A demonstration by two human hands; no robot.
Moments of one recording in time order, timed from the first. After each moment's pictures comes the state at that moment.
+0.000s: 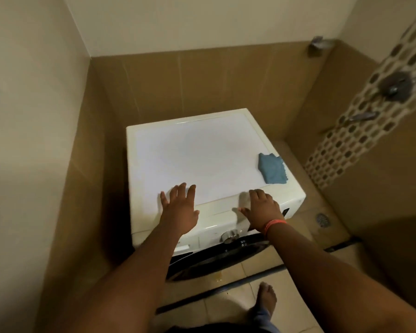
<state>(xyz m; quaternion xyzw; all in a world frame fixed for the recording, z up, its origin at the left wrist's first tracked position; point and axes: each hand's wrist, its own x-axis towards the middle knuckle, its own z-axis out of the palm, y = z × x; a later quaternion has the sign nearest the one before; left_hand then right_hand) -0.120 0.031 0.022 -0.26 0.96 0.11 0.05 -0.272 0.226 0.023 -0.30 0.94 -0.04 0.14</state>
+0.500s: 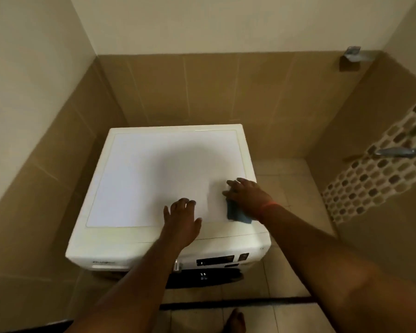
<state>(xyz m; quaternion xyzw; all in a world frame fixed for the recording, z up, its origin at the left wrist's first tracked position) -0.292 0.134 0.017 -0.38 0.91 0.16 0.05 -0.516 0.229 0.031 -0.65 0.74 0.13 0.08</state>
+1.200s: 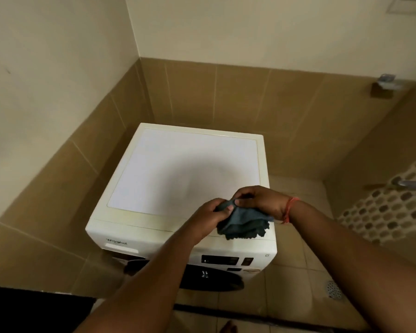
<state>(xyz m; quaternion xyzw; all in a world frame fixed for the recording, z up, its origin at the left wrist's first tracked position) -0.306 0.170 0.066 -0.38 0.65 0.65 -0.08 -0.502 0.236 0.106 -0.48 0.63 -0.26 0.55</state>
